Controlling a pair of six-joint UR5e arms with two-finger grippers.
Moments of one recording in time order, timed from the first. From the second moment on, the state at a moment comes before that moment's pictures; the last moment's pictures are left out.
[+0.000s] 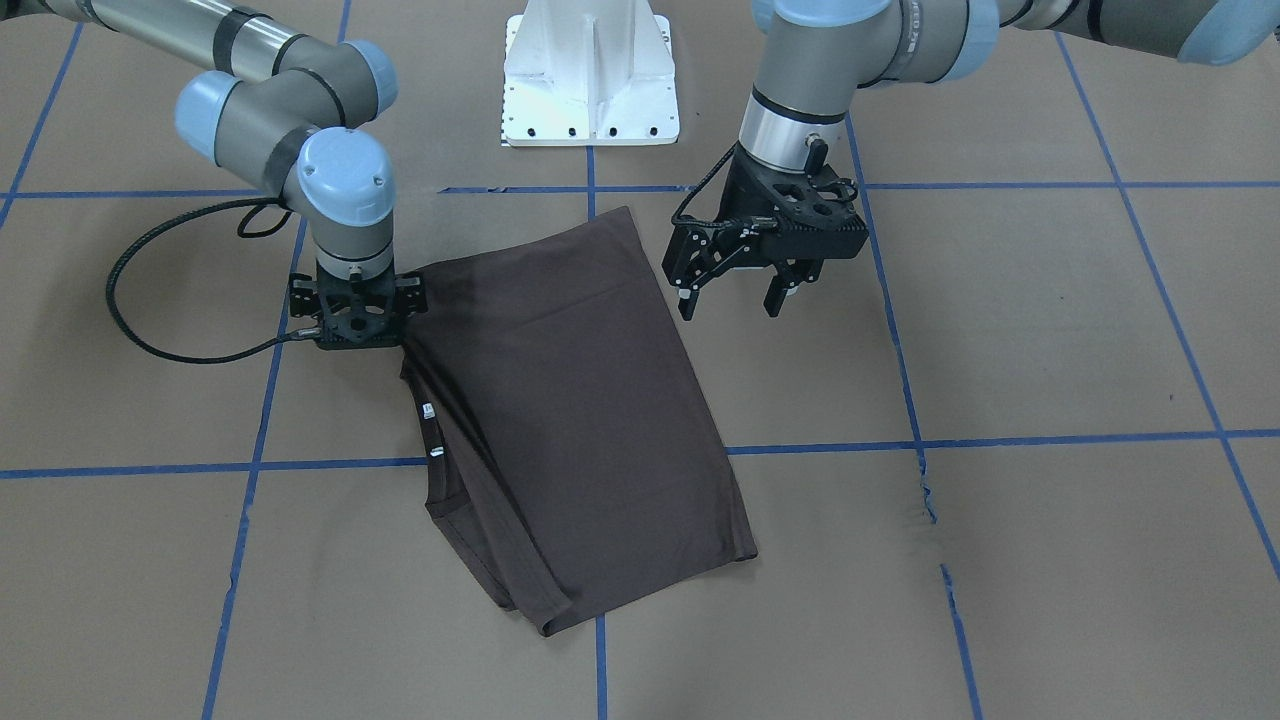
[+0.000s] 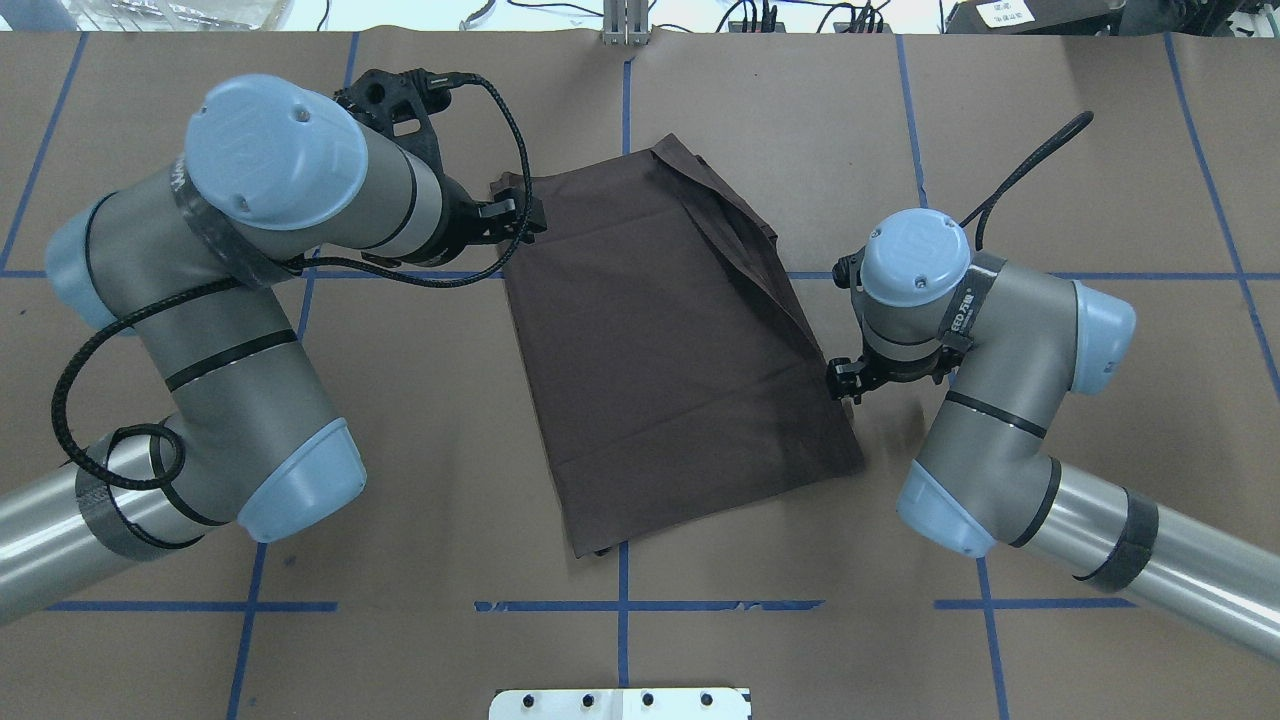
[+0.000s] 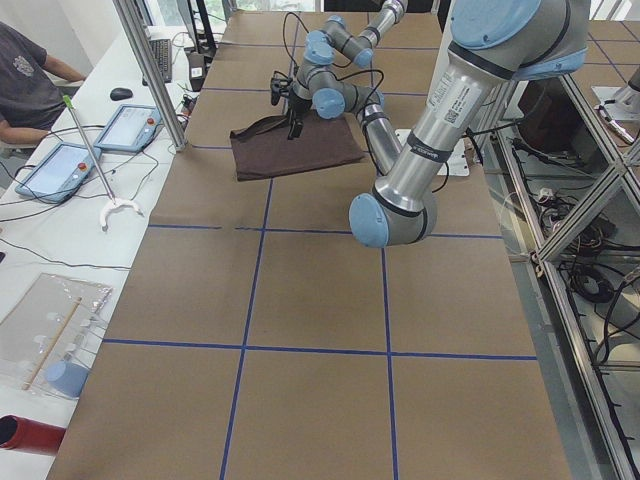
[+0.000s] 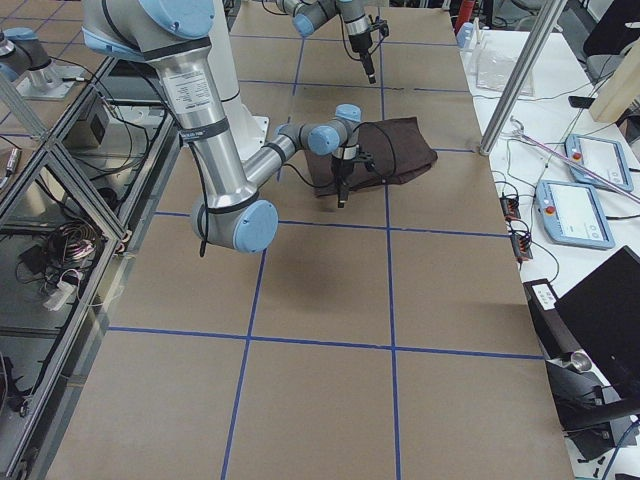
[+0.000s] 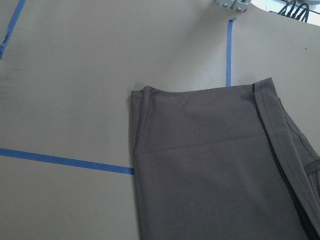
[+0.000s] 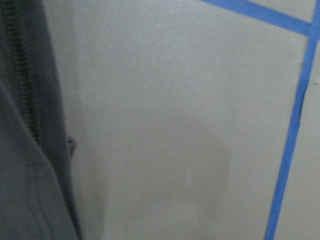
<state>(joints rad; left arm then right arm) -0.67 -2.19 -1.86 -1.66 -1.75 -1.35 0.64 -1.15 1.71 -1.74 1.88 0.81</state>
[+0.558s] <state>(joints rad) -0.66 -2.19 -1.91 -1.66 -1.75 -1.35 0.70 -1.01 1.66 -1.70 1.94 0.79</state>
